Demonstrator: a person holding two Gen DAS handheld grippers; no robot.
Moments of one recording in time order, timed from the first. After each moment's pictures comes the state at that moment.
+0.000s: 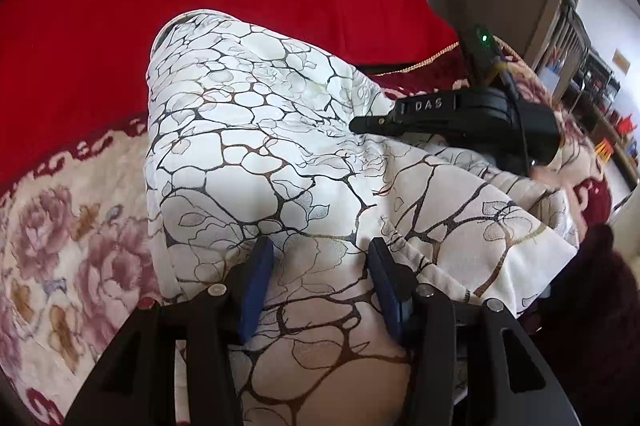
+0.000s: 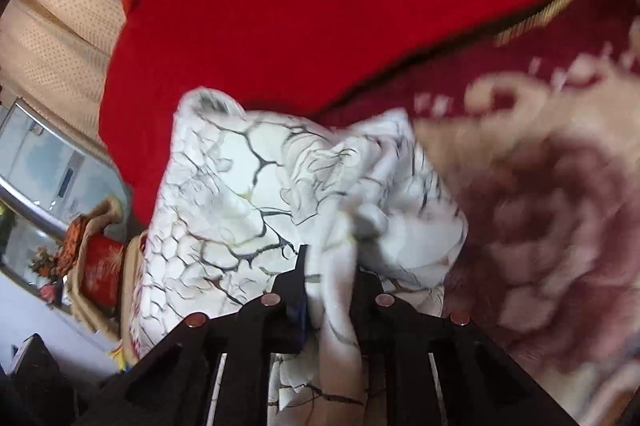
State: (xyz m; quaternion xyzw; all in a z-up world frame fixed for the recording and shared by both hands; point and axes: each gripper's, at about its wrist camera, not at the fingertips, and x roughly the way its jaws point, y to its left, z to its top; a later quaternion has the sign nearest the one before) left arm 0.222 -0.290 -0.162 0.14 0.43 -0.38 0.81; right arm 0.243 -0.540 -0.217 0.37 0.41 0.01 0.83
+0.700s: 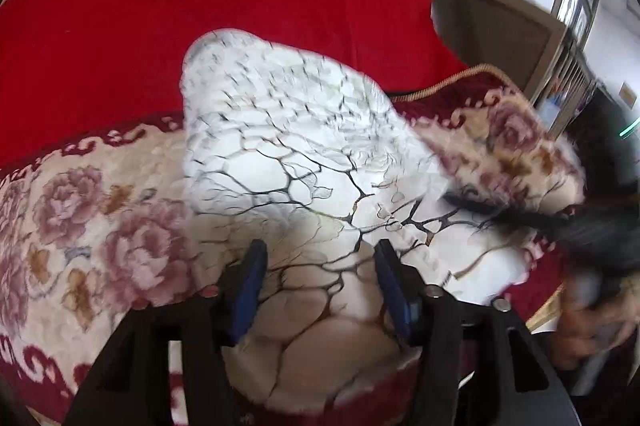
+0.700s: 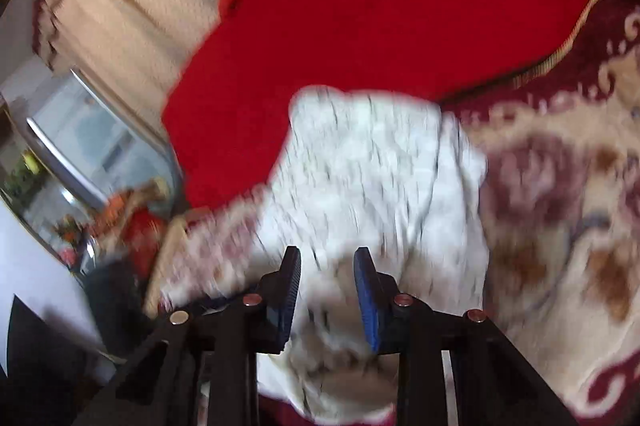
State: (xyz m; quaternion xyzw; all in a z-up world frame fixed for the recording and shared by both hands) left arm 0.177 -0.240 -0.137 0.08 0.41 -0.36 0.83; right arm 0.119 -0.470 -0.138 0.32 0.36 0.04 0.87
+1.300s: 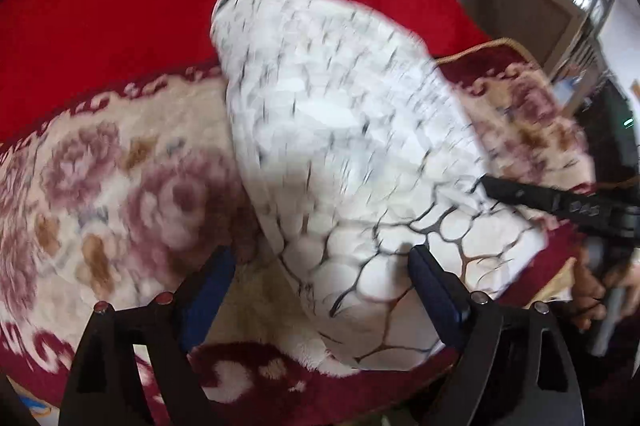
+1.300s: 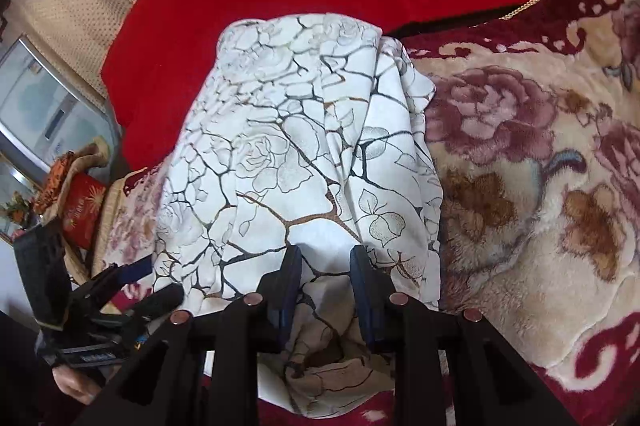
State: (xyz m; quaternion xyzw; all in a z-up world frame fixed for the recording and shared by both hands) left arm 0.205 -0.214 -0.155 0.10 0.48 -0.35 0.80; right arm 0.126 -0.472 -0.179 0.29 0.45 -0.01 0.84
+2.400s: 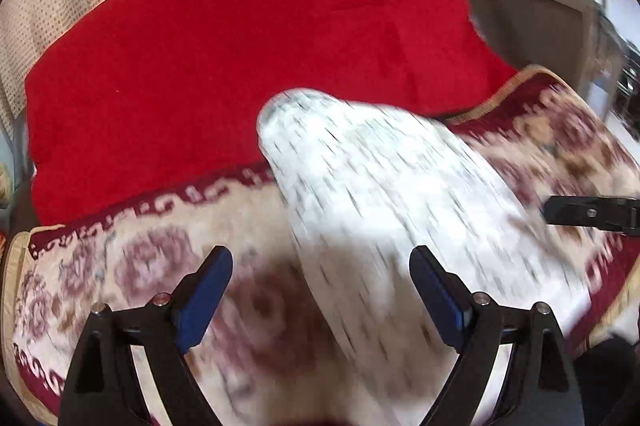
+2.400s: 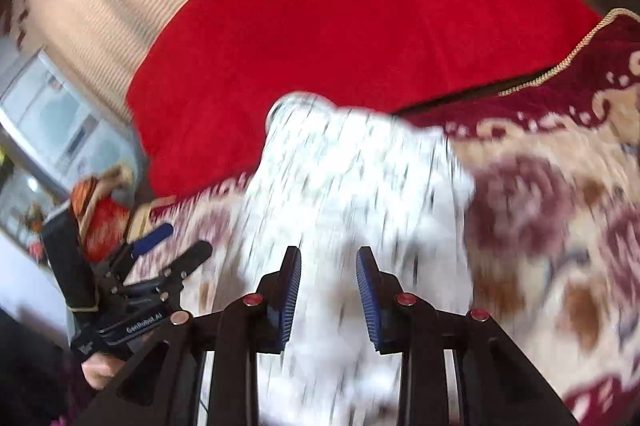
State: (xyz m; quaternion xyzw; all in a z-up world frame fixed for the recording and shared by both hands) left arm 0.189 -0.220 -0.133 0.18 0.34 -0.28 0.88; right arm 0.137 -0.481 -0.120 0.28 0.40 0.01 0.87
